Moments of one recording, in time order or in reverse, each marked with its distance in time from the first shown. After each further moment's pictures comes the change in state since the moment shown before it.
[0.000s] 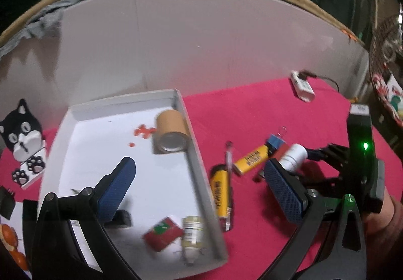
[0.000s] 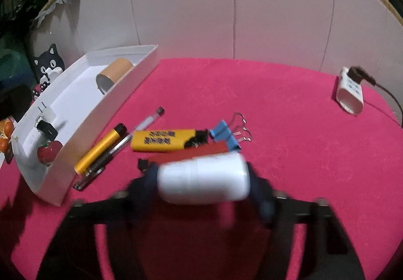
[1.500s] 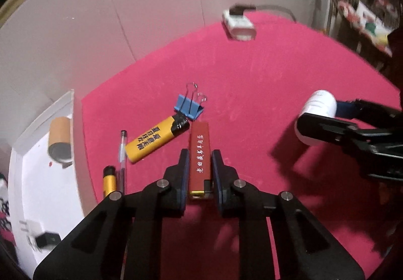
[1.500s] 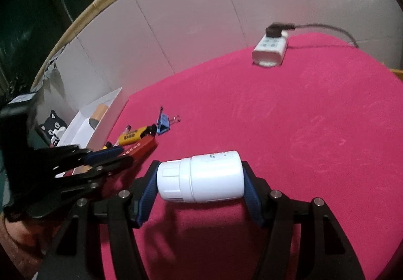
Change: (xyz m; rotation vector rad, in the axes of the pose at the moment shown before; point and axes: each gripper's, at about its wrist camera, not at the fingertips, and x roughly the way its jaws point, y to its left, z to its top) left arm 0.056 -0.124 -0.016 0.290 0.149 -0.105; right arm -0.084 -0.085 -0.054 0.342 -0.133 0.036
